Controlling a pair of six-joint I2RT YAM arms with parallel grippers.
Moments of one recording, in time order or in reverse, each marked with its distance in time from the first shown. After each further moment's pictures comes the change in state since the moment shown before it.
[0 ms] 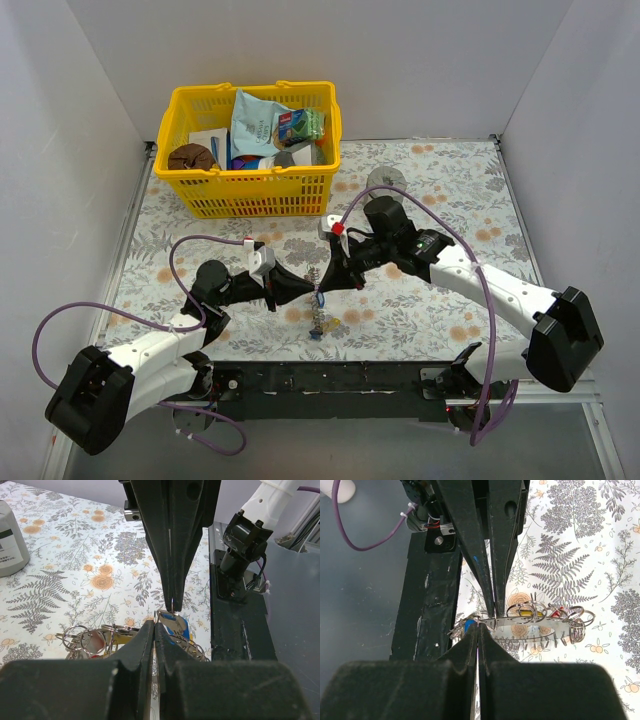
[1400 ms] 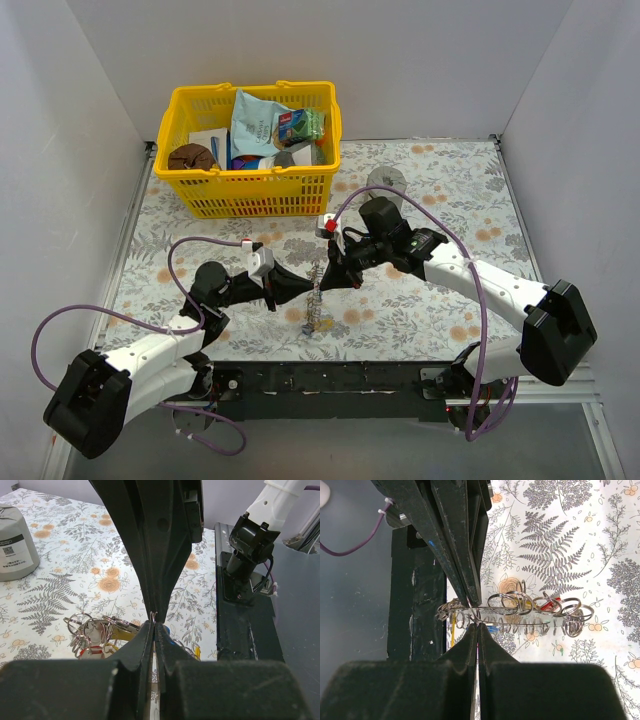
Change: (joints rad) left arm -0.006 -0.024 -0.004 -0.013 -0.023 0.019; right arm -0.007 0.048 0.006 -0.023 0.104 0.054
